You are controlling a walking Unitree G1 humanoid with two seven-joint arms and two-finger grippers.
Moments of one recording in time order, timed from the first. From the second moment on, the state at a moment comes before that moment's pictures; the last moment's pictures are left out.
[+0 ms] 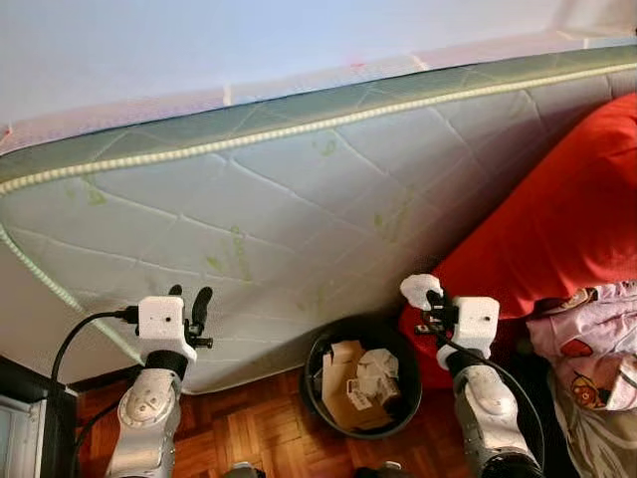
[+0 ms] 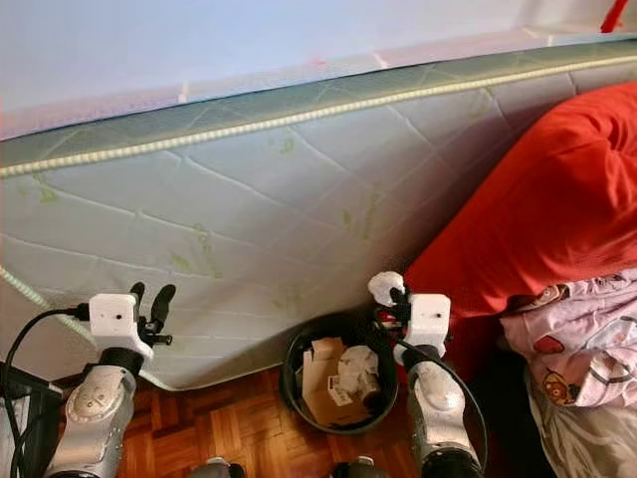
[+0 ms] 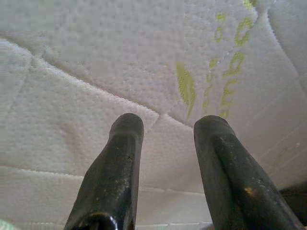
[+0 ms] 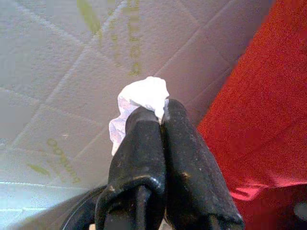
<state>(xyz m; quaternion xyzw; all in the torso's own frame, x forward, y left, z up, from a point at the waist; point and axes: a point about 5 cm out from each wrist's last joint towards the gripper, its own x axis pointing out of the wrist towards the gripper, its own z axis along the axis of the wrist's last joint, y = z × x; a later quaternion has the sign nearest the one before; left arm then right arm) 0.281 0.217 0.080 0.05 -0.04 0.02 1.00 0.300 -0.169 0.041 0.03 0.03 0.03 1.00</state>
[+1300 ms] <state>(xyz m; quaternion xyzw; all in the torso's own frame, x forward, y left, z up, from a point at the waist) 0.284 0.215 0.084 0.03 -0.03 0.03 1.00 0.298 -0.160 0.038 0.03 0.04 0.07 1.00</state>
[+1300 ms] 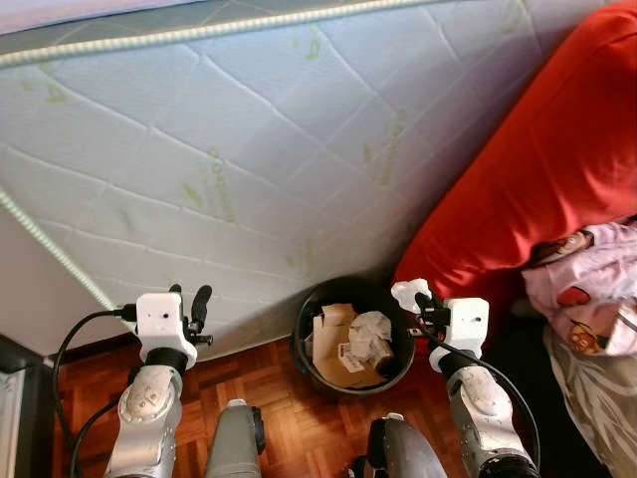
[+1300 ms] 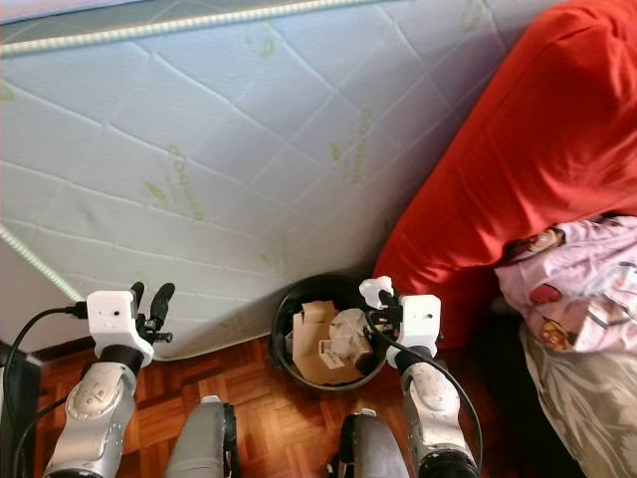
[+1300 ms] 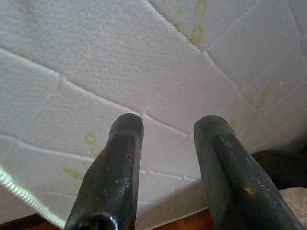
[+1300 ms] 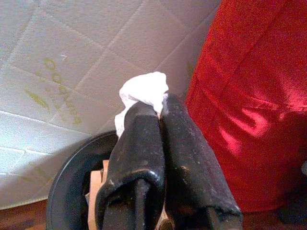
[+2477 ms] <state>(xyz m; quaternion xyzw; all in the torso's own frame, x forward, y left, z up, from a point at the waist) 0.277 0.221 0.081 0.04 -0.03 0.03 1.00 0.302 -0.153 0.036 0.05 0.06 0.06 1.00</state>
